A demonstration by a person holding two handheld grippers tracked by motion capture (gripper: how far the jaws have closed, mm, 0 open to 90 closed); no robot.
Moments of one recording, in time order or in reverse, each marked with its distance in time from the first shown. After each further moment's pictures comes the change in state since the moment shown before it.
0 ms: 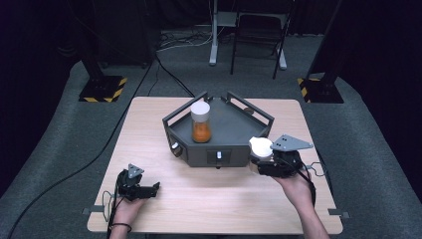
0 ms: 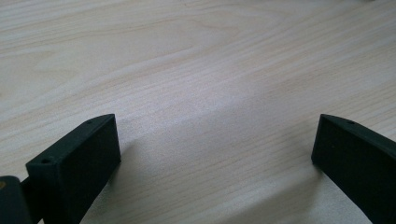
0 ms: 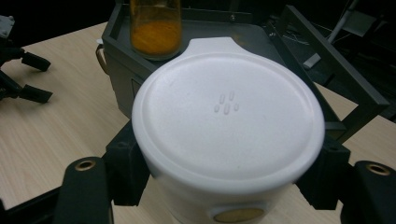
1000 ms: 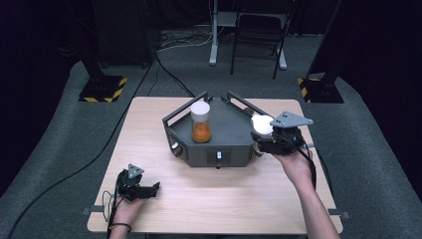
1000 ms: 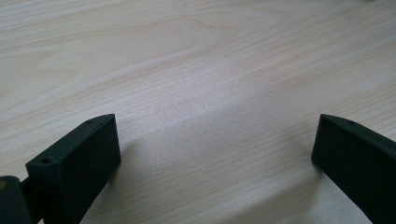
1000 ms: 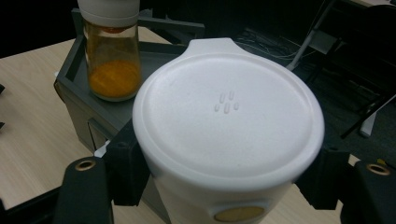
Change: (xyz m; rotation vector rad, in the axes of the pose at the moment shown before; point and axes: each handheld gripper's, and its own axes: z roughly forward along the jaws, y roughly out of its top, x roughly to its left) left arm 0.000 0.000 0.000 0.000 0.000 0.000; right arm -0.009 0.046 0.008 -0.025 -0.094 -0.049
